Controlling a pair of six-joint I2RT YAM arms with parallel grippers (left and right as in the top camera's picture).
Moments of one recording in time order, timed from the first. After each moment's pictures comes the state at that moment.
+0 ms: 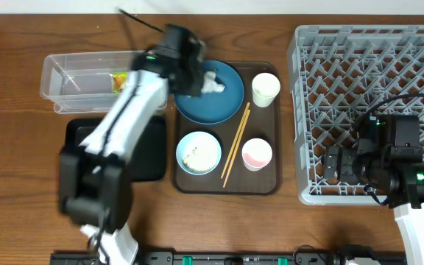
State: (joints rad) left arm -0.25 1.85 1.56 -0.75 0.16 -0.07; right arm -0.01 1.03 1.01 -1.14 -0.09 0.09
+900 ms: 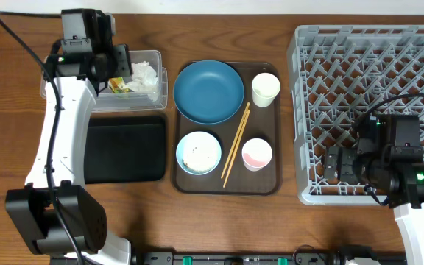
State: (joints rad) left arm 0.06 1.72 1.56 -0.77 0.07 -0.07; right arm -0.01 1.03 1.01 -1.14 -0.09 0.09
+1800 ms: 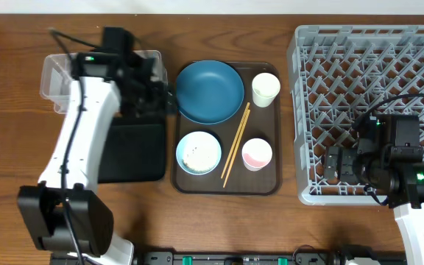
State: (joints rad) left arm -0.13 1.72 1.56 -1.24 0.31 -0.09; right arm -0.01 1.03 1.01 -1.14 -0.09 0.09
